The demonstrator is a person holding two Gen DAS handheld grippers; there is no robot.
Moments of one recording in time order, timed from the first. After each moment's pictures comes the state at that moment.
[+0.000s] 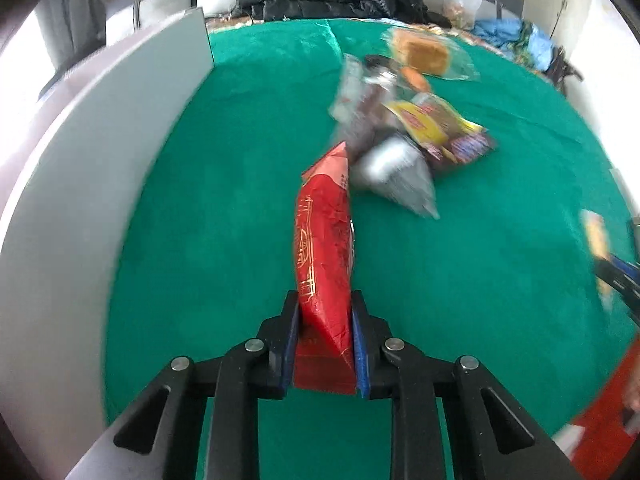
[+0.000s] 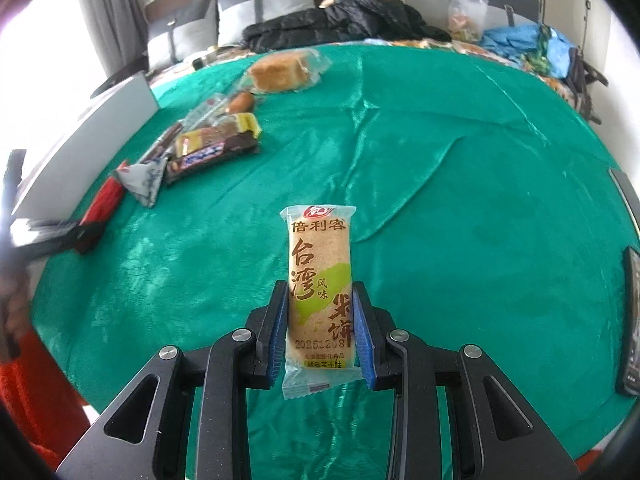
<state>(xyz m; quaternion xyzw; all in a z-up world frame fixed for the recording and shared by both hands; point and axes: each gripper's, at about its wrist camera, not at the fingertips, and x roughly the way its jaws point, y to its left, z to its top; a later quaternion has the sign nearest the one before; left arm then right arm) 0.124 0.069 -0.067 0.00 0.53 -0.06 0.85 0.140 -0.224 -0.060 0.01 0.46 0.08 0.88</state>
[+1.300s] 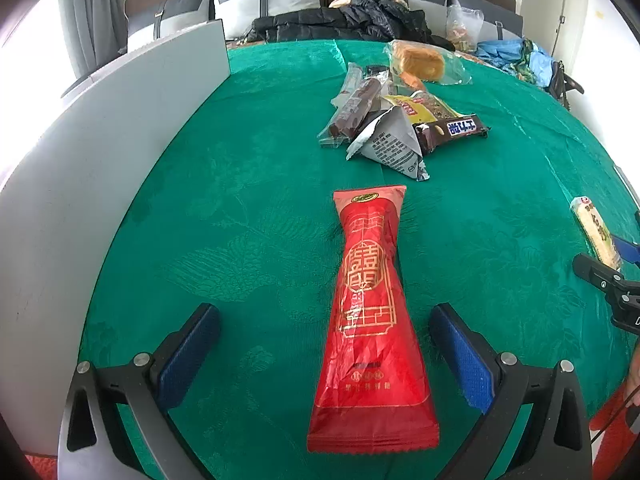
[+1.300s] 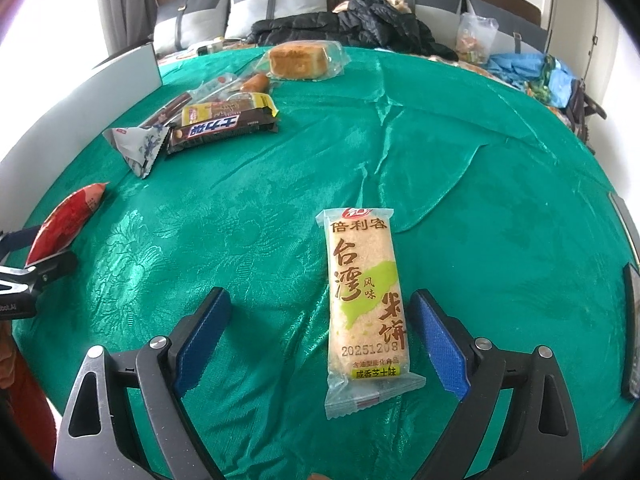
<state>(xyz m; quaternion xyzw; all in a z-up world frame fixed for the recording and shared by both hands) 0.096 0.063 -0.088 0.01 0.47 -0.03 0.88 0.128 -0.195 -0.082 -0.06 0.44 0.07 0.89</state>
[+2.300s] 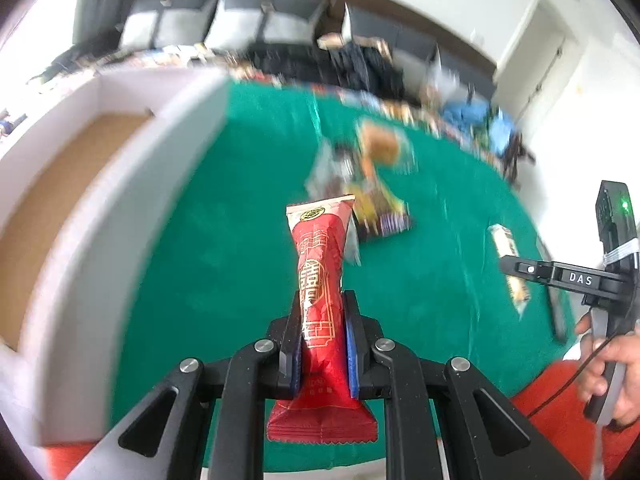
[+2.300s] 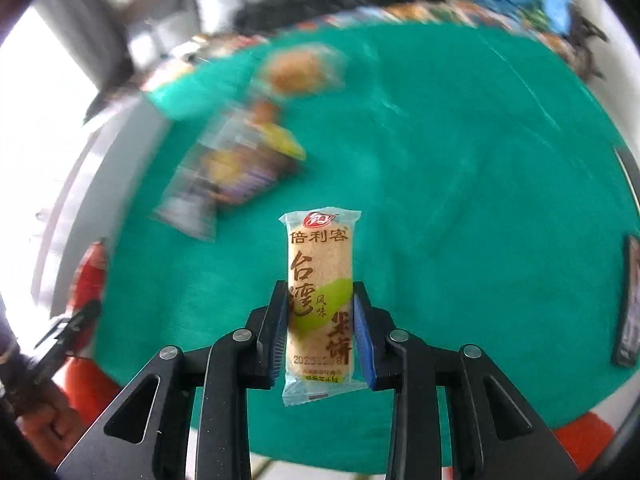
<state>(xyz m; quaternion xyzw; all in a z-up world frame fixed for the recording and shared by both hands) 0.076 0.123 0.033 -0.13 0.42 -0.10 0.89 0.169 -0.187 0.017 0.07 0.53 0.10 0.84</state>
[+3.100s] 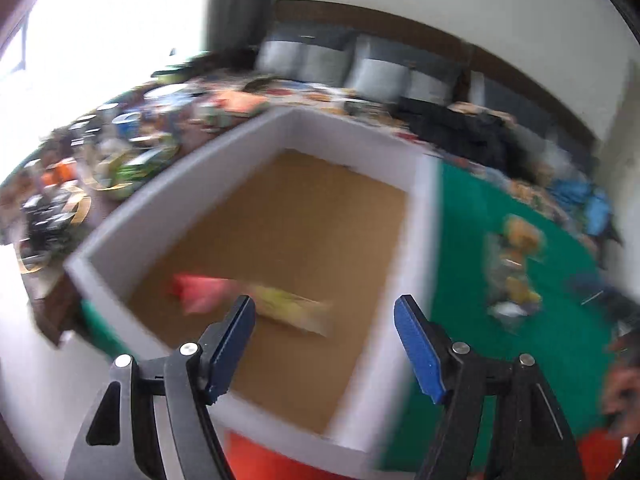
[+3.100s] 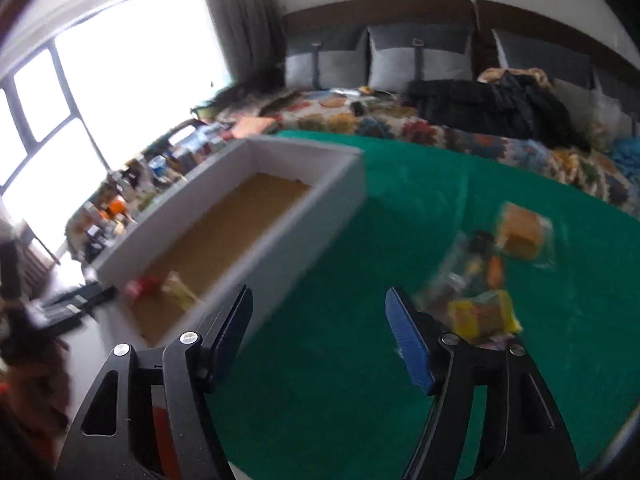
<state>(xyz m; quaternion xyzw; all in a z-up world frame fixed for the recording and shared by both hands) 0.033 0.277 0.061 -0.14 0.39 0.07 0.91 0.182 0.003 0.068 -0.06 0.40 0.26 0.88</state>
